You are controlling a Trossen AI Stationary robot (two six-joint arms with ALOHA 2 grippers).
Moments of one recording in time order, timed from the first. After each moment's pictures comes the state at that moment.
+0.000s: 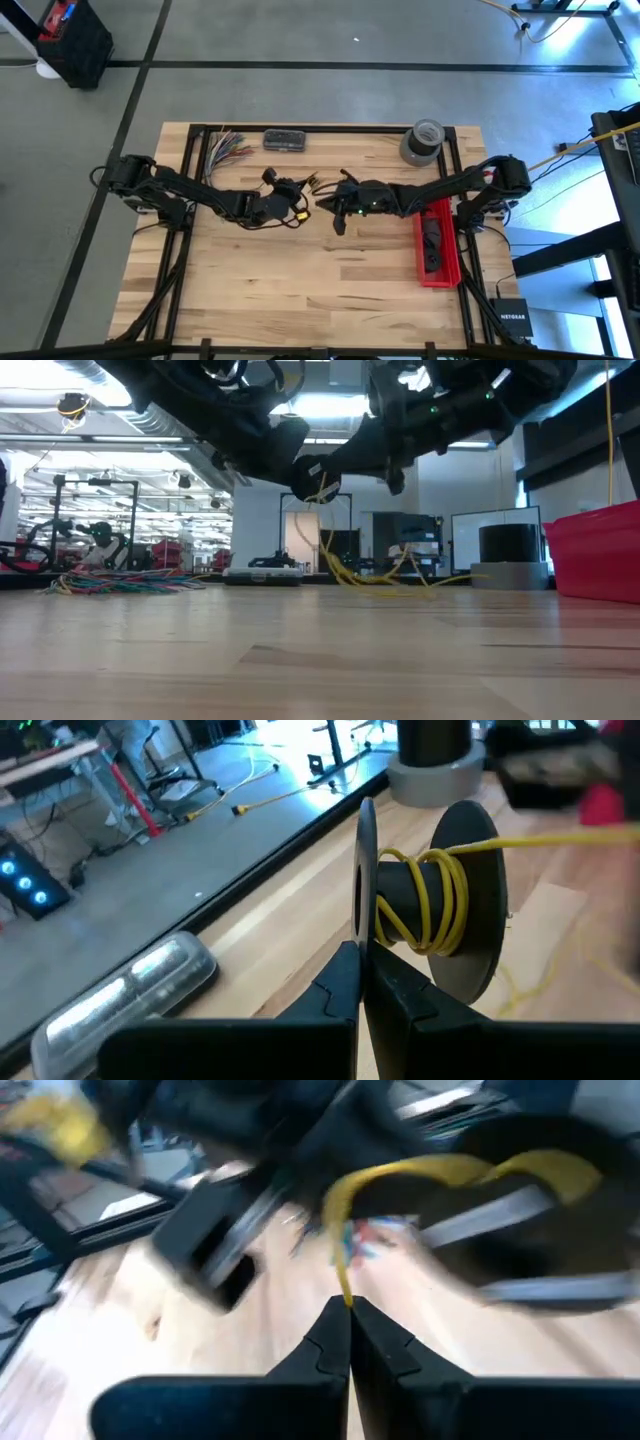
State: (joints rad) left arm -0.11 1.53 0.80 0.24 -0.88 -0.22; right arm 0.02 1.62 0.77 0.55 0.09 0.31
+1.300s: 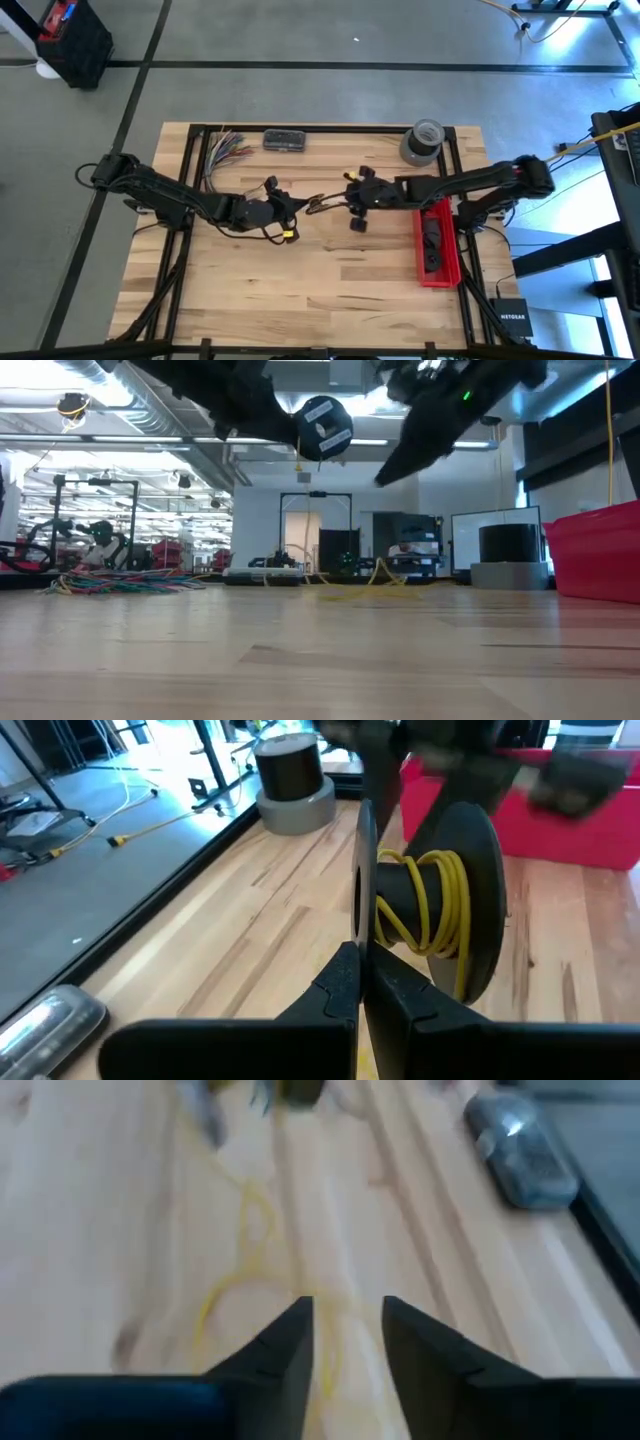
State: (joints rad) left arm -0.22 1.38 0.80 0.17 -0.67 -0.15; right arm 0.03 1.41 0.91 -0.24 0.24 0.02
